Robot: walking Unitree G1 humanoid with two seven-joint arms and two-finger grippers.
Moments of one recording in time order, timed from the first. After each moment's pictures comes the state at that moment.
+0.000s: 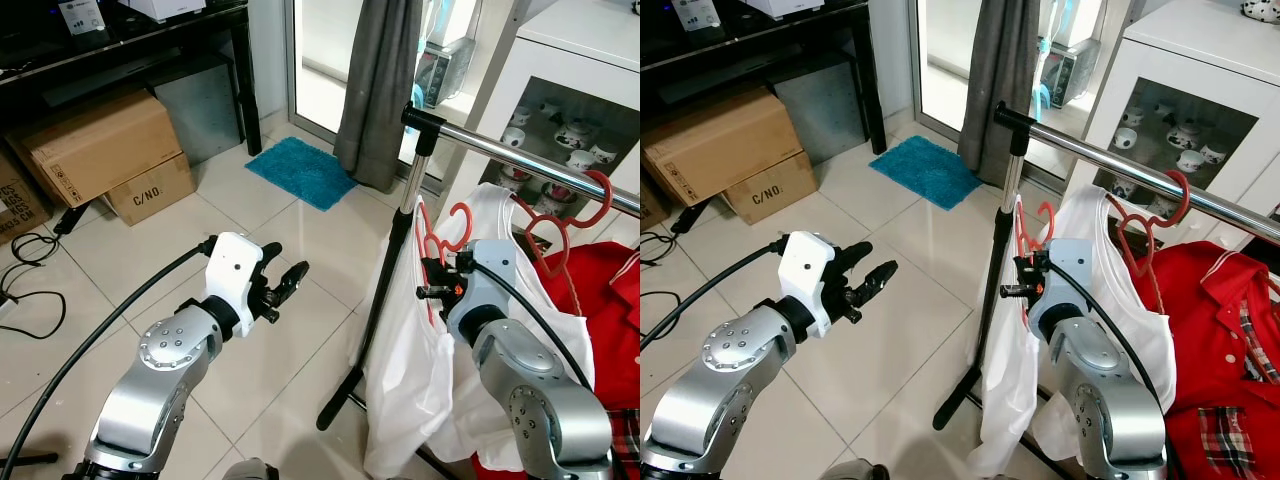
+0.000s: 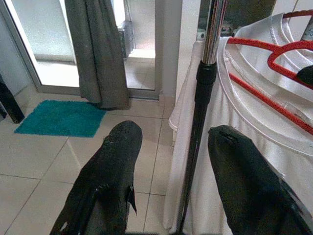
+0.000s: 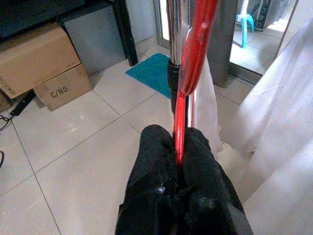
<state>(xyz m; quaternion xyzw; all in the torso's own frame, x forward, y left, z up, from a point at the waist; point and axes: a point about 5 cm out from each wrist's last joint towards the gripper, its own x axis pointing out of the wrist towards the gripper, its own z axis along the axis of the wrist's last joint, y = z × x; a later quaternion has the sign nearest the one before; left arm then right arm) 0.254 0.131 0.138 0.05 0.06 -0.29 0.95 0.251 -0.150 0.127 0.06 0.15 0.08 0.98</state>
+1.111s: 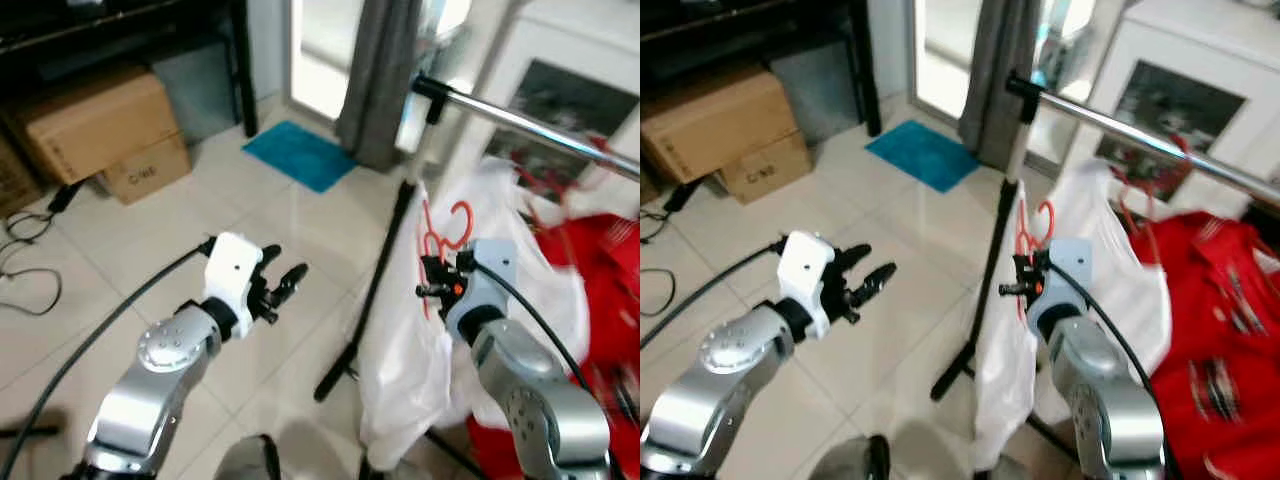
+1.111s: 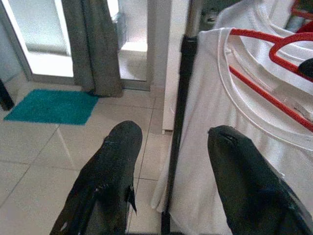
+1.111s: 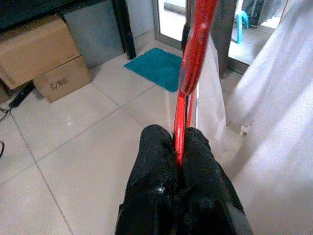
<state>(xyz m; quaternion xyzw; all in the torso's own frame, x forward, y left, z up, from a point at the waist) 0.254 0.132 0.140 0.06 0.07 -0.29 0.95 0.248 -0.150 0.123 0.06 0.15 0.07 0.98</state>
